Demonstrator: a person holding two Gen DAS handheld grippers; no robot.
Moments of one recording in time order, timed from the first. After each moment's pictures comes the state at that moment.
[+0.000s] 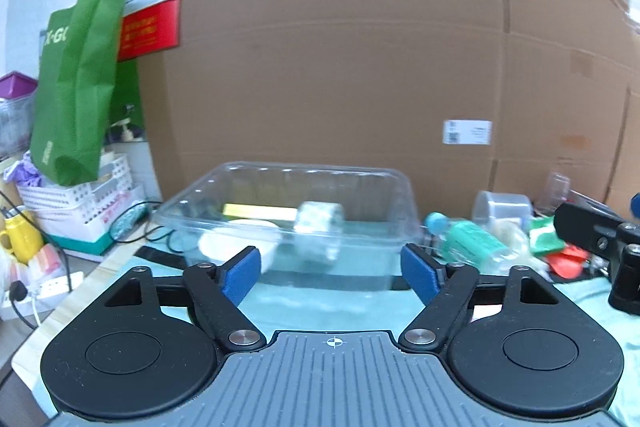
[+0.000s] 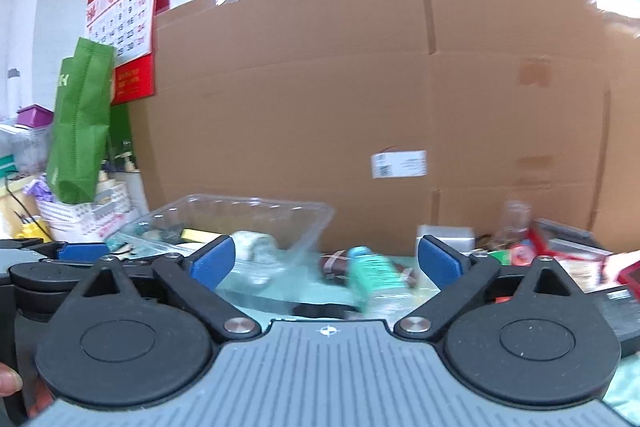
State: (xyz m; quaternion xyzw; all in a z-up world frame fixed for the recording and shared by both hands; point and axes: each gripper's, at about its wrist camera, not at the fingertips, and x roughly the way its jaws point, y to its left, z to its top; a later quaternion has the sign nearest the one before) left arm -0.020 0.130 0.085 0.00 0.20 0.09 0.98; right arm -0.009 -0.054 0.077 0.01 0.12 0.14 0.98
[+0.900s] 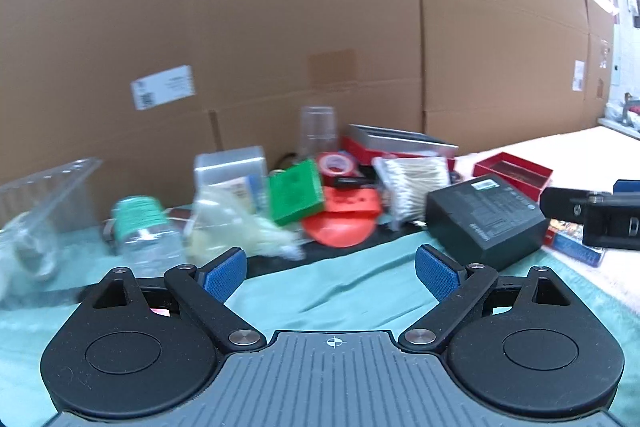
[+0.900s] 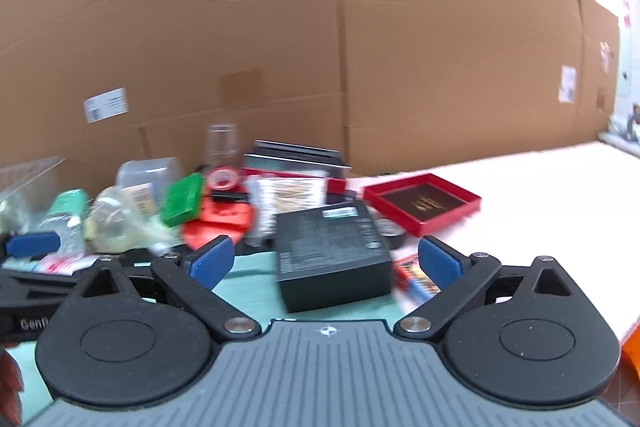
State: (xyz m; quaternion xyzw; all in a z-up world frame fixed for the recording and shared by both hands) left arm 0.063 -0.121 -0.015 0.07 0.21 -0.13 0.96; right arm 0.025 -0.295 -0.016 0.08 0.19 -0.08 0.98
